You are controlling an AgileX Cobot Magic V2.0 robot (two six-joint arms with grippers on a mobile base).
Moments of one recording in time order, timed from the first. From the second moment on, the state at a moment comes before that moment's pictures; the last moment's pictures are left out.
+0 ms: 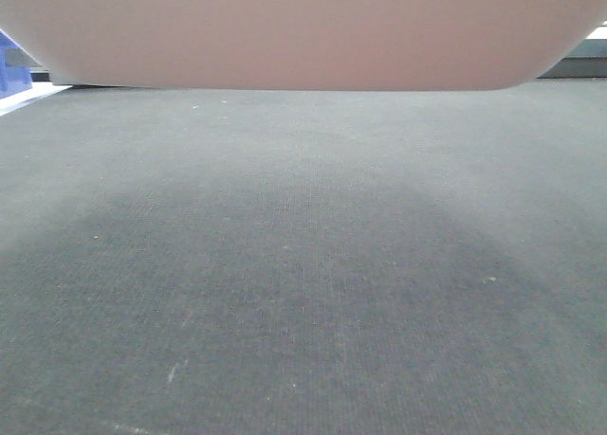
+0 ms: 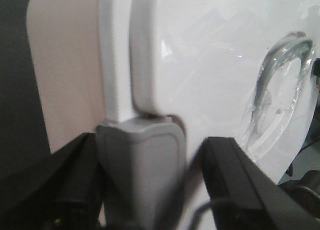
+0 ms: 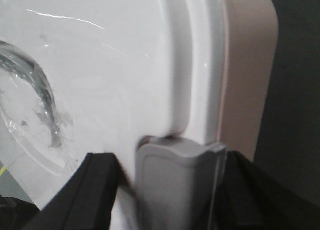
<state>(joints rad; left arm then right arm) -0.02 0.92 -1.09 -0.99 1.18 0.65 -0.13 0.86 -1.05 0.97 1.20 -0.52</state>
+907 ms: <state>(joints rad) -0.01 0.90 -1.09 -0.99 1.17 0.65 -0.13 0.86 -1.05 0.97 1.20 -0.52</state>
